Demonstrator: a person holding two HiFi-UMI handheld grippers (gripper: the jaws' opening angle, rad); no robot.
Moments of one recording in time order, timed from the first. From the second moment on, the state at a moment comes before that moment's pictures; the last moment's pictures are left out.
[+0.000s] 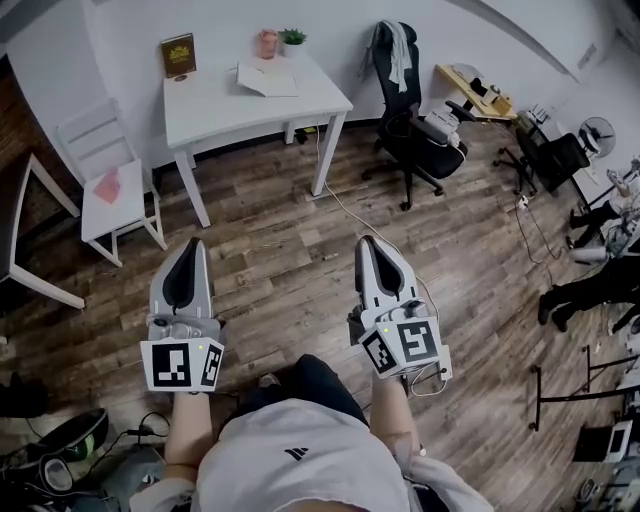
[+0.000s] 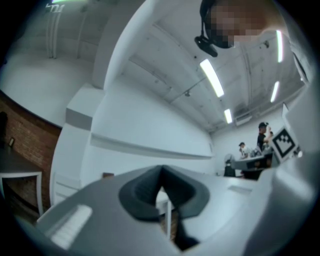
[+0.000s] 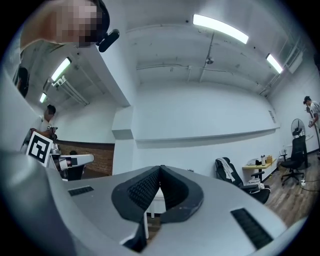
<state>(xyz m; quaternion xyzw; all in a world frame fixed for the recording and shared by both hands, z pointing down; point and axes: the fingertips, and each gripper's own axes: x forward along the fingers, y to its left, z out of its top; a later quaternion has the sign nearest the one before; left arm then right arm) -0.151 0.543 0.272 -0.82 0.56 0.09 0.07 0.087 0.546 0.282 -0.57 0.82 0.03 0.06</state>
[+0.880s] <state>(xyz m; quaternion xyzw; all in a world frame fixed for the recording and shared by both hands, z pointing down) -0.137 0.303 0.262 -0.81 0.58 0.08 0.09 0.109 0.280 0.268 -0.54 0.83 0.00 0.10</state>
